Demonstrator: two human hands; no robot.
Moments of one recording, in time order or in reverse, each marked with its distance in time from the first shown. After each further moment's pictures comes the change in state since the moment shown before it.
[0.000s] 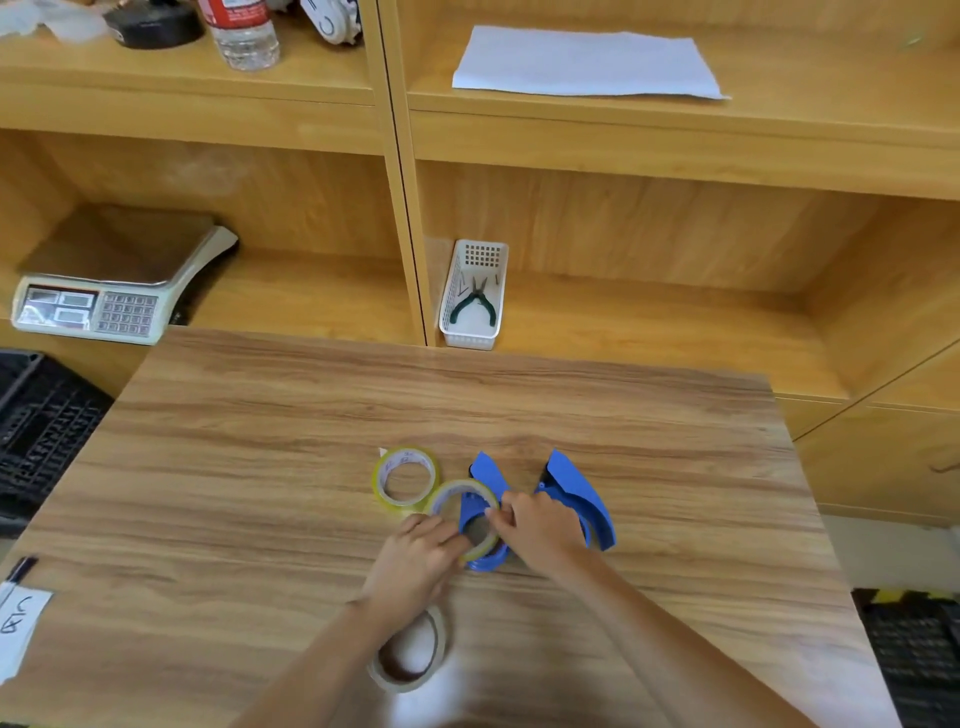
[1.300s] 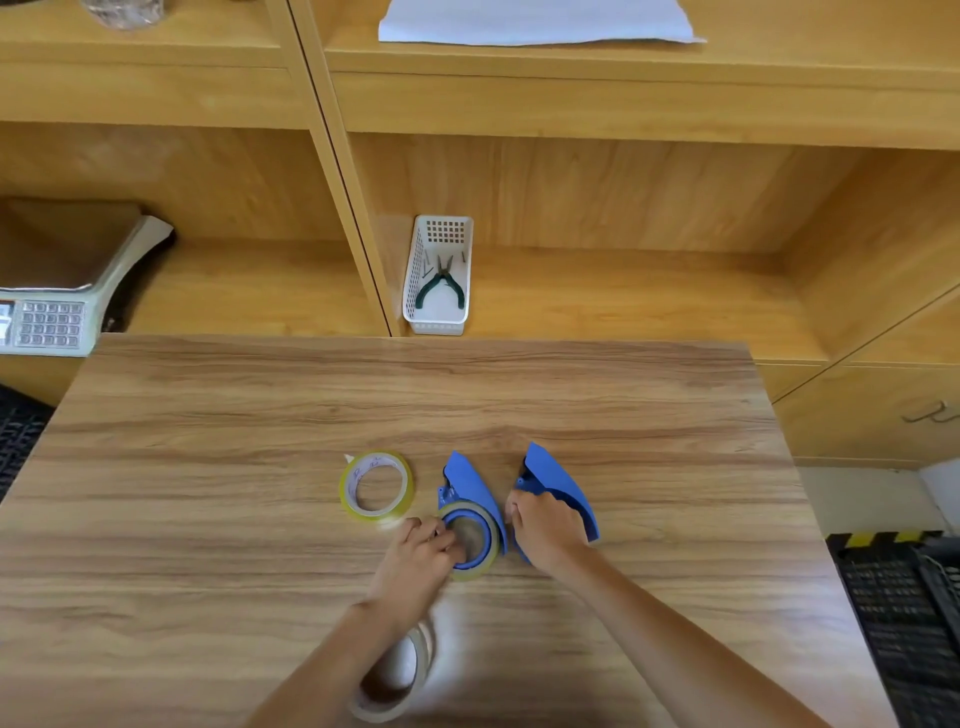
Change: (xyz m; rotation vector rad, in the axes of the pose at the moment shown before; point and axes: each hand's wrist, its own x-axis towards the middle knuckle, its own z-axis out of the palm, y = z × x) left_hand 0.029 -0.002 0.055 0.115 -0.169 0.069; right_hand 0.019 0.043 0.007 0.012 -0.097 0.145
